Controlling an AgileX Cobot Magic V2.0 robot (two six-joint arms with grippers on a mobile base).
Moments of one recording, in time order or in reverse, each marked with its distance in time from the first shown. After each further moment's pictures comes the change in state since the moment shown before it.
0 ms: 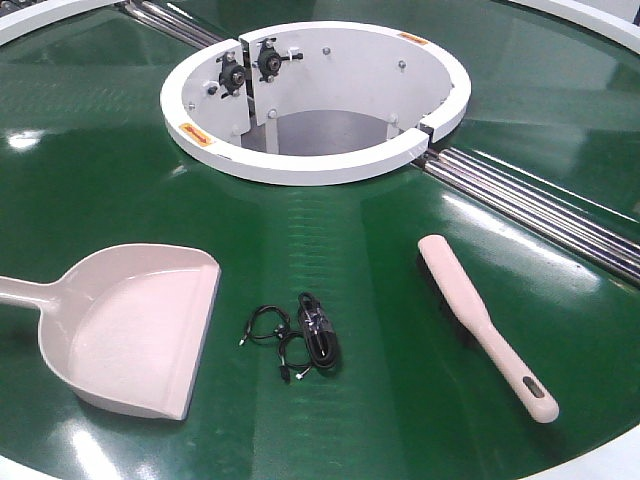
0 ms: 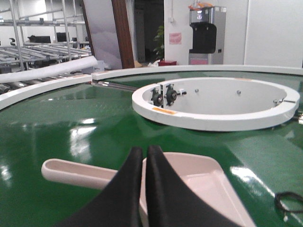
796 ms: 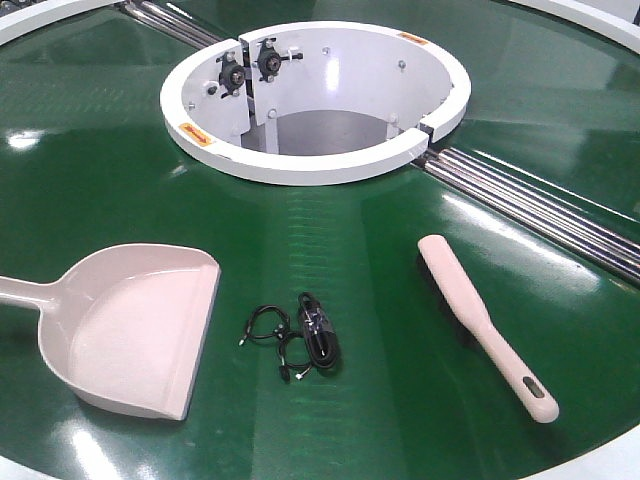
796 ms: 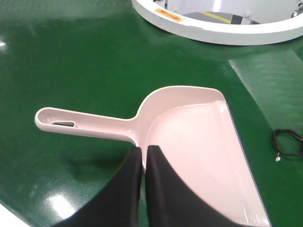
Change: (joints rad) left arm 0.000 0.594 -0.520 0.000 0.472 -0.026; right arm 0.000 0.000 0.000 0.000 0.000 0.000
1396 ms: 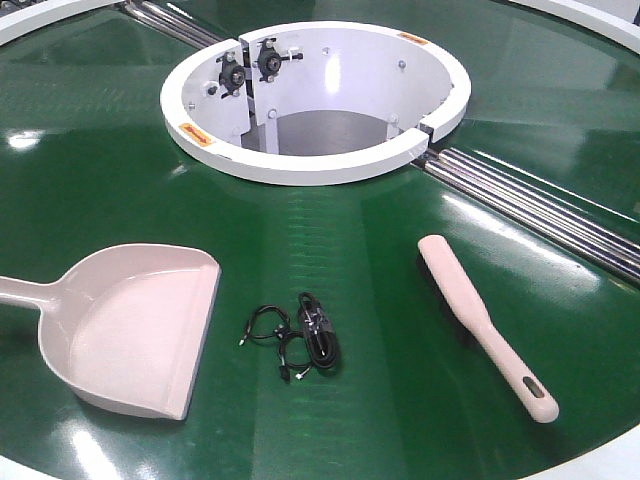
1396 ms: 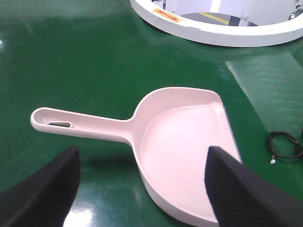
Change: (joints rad) left arm 0.000 0.003 -0.004 -0.022 -0.004 0.002; right arm 0.000 0.000 0.000 0.000 0.000 0.000
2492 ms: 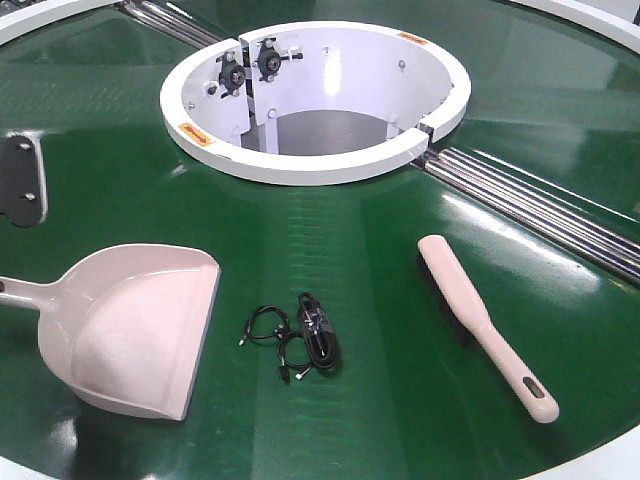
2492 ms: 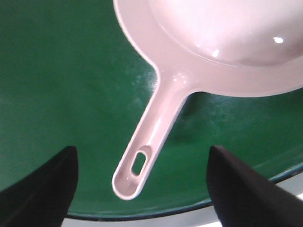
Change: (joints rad) left arm 0.000 0.846 -0.681 0.154 0.518 1.194; right arm 0.000 0.000 0.000 0.000 0.000 0.000
